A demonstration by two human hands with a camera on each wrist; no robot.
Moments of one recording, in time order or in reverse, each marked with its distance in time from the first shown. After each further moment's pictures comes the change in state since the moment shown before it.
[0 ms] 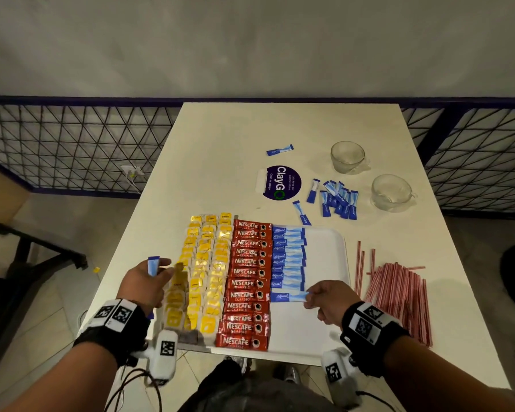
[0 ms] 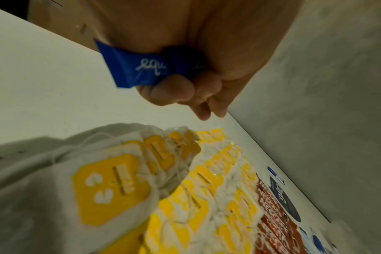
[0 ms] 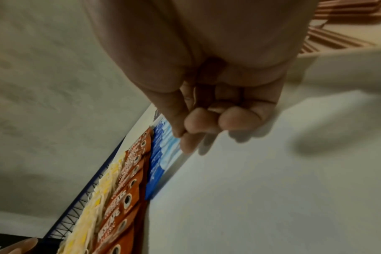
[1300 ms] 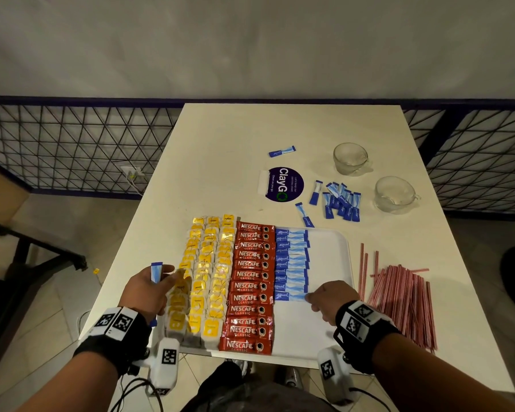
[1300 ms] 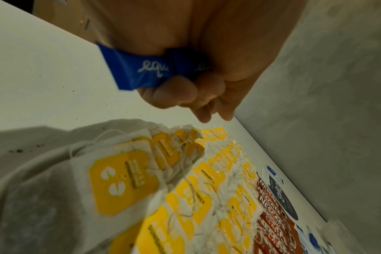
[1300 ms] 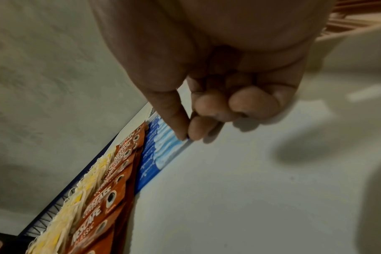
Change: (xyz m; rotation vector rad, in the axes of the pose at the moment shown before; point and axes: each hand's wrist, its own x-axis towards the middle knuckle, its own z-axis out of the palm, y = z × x) left_hand -0.008 0.002 -0.004 0.029 -0.057 -0.027; right_hand 0.009 -0.013 0.005 -0.538 0.047 -0.006
